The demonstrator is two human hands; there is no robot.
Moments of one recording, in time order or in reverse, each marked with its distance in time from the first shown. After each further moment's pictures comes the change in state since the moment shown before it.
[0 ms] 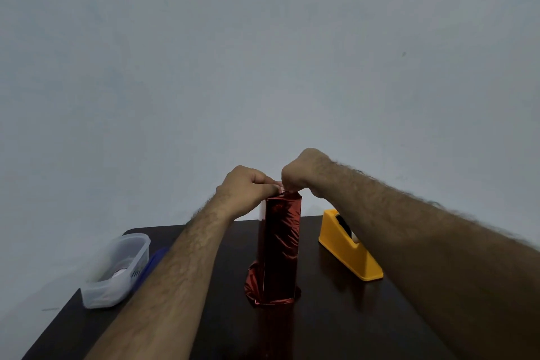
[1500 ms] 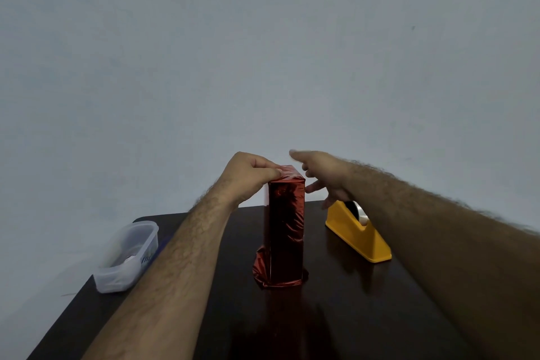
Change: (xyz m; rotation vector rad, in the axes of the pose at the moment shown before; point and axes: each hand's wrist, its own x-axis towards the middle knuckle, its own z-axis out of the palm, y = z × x) left_hand 0.003 -0.008 0.003 -0.160 0.038 0.000; right_hand 0.021 0.049 0.027 0.552 -0.272 -0.022
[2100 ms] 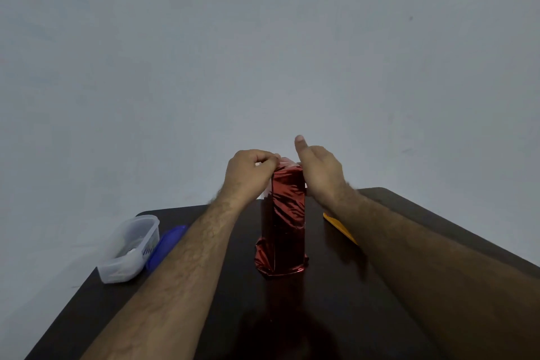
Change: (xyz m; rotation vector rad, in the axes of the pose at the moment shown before) left_hand -0.011 0.001 0.028 0.057 0.214 0.058; right_hand -0.014 0.031 0.023 0.126 0.408 -0.335
